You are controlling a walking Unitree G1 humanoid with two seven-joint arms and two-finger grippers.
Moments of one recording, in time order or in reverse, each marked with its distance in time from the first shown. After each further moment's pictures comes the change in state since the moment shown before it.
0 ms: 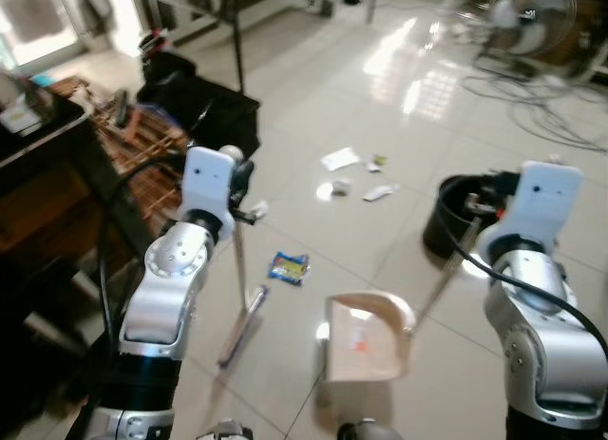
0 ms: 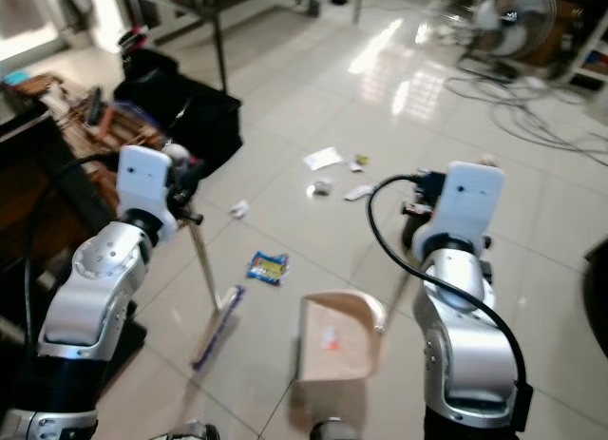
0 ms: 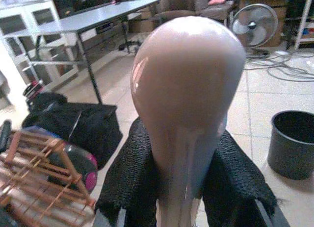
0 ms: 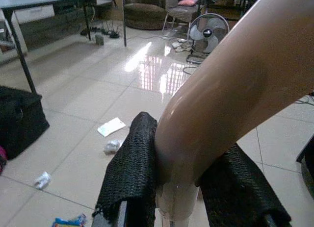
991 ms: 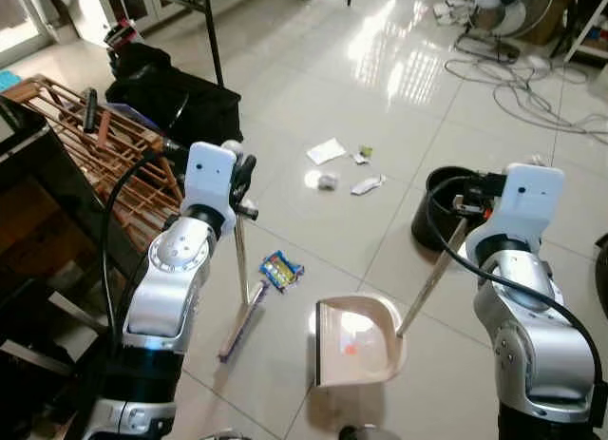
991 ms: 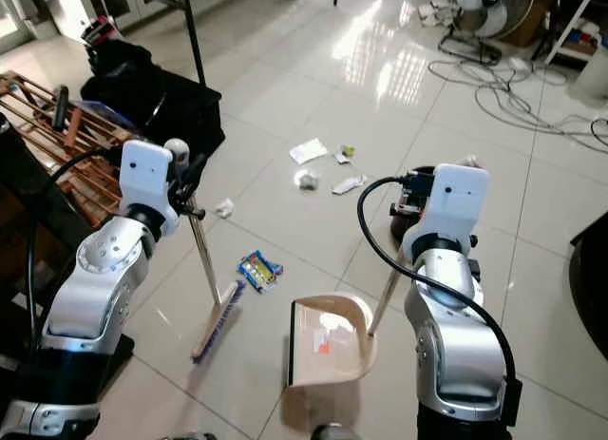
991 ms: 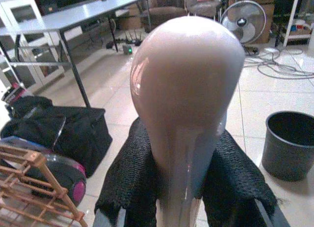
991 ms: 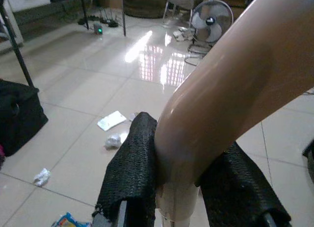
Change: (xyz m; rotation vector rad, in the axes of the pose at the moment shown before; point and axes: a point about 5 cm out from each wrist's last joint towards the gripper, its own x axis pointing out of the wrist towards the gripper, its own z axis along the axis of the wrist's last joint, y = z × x) left arm 0.006 -0.002 0.004 0.009 -0.024 -0.007; right arm 0.004 0.008 -0.007 0.008 0.005 0.049
